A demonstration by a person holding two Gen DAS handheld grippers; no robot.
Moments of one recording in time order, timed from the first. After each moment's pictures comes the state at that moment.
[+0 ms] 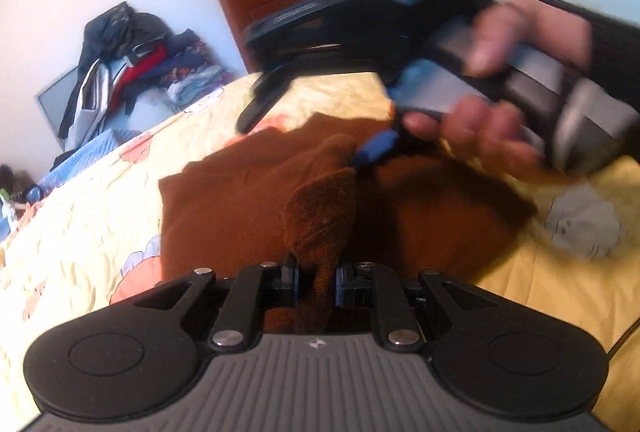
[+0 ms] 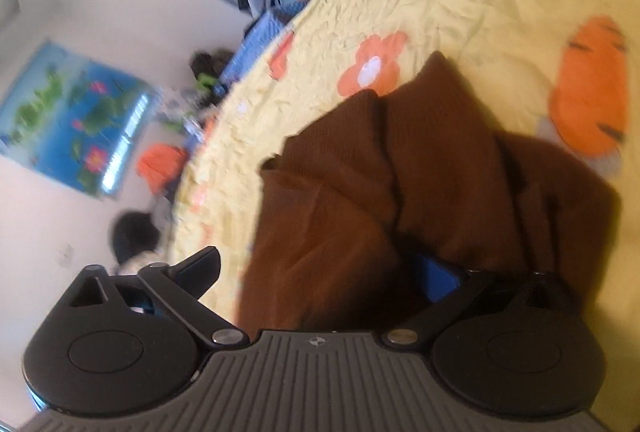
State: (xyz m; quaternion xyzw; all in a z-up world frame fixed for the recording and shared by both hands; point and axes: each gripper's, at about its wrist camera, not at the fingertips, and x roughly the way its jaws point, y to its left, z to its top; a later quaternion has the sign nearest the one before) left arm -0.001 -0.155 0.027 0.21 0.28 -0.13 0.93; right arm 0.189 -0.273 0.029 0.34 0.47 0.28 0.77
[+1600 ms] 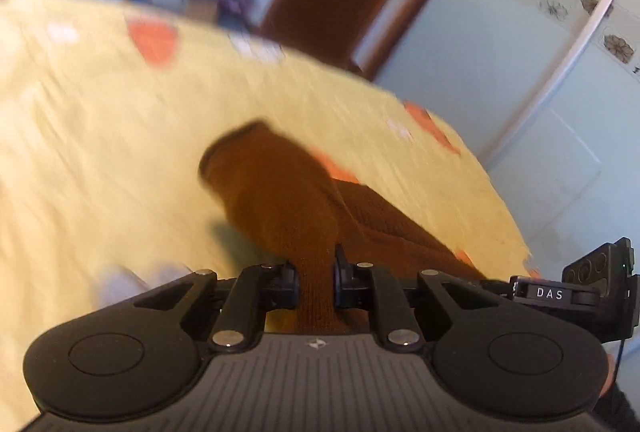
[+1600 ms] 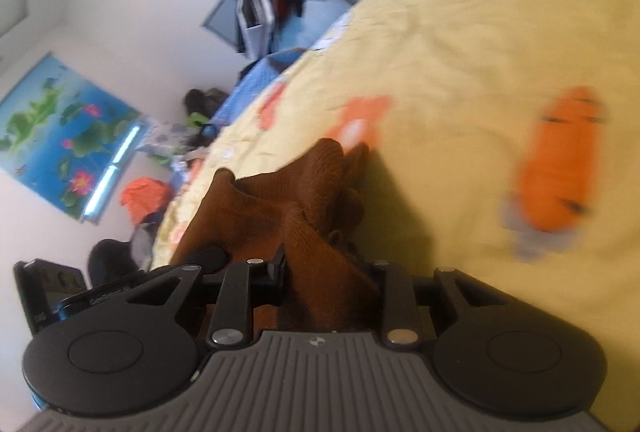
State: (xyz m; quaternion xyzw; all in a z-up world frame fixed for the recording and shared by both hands) left arm 0.179 0.024 0.053 -0.17 0.35 -0.17 0.90; right arm 0.192 -0.283 0.033 0.35 0.40 0.25 0.81
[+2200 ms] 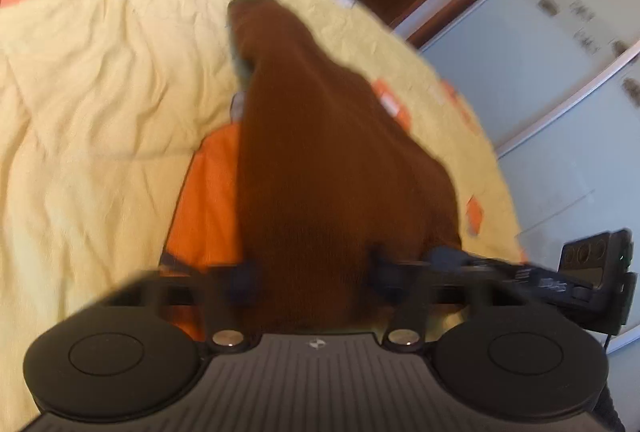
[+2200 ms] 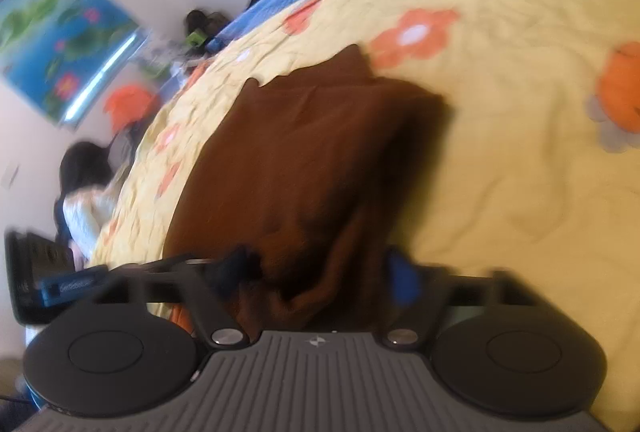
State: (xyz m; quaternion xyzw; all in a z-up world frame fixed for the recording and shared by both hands) left arm 0.097 0.085 -0.007 -0.29 0.44 -0.16 0.83; right arm 0.134 -0.210 0.032 0.21 0.47 0.28 0.81
